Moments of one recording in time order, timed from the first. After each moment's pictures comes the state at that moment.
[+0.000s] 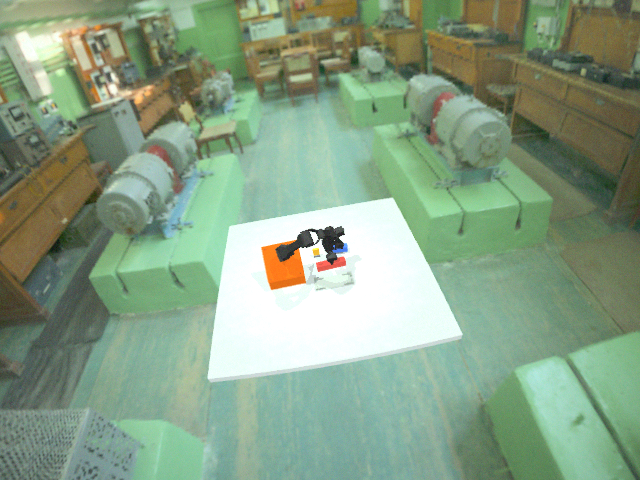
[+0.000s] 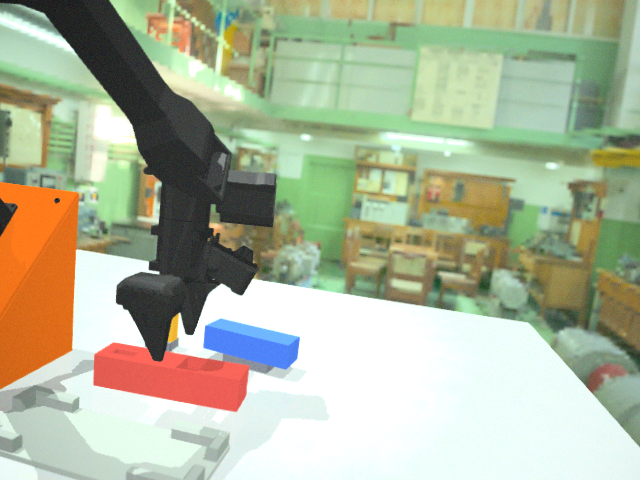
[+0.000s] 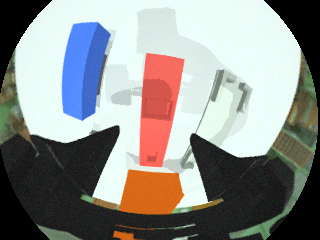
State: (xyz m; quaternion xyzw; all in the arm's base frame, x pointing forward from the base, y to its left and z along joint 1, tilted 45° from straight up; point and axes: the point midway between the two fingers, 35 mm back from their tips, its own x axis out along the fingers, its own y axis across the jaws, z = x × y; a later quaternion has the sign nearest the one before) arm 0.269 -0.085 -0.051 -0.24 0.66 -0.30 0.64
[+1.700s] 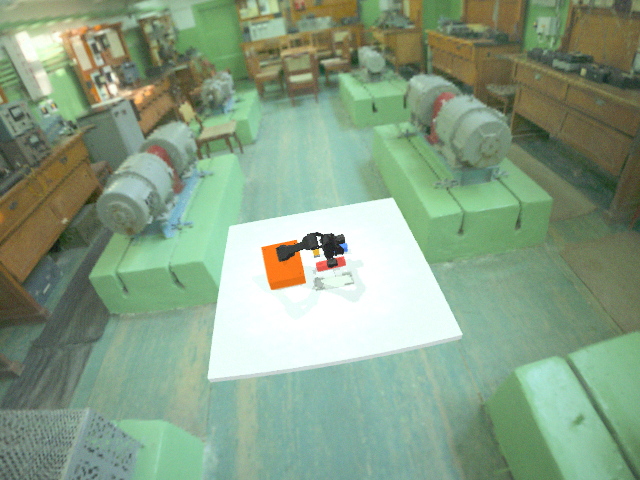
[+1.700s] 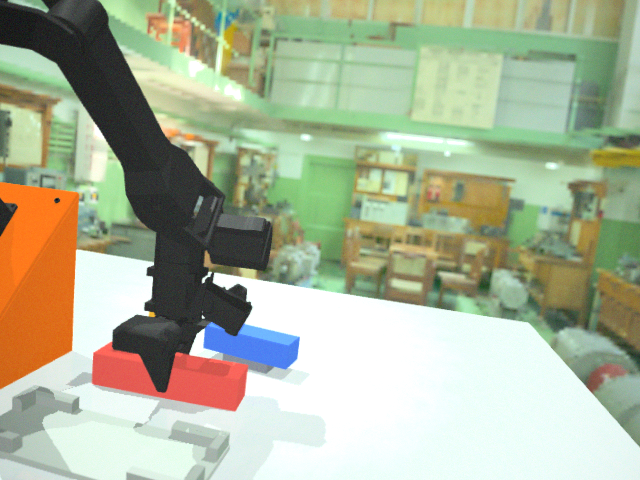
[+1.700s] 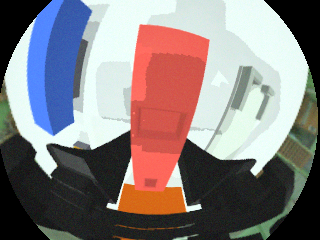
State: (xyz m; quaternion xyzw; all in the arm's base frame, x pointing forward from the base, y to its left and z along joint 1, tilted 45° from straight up) arm 0.263 -0.120 -0.085 -0.25 0.67 -0.30 0.64
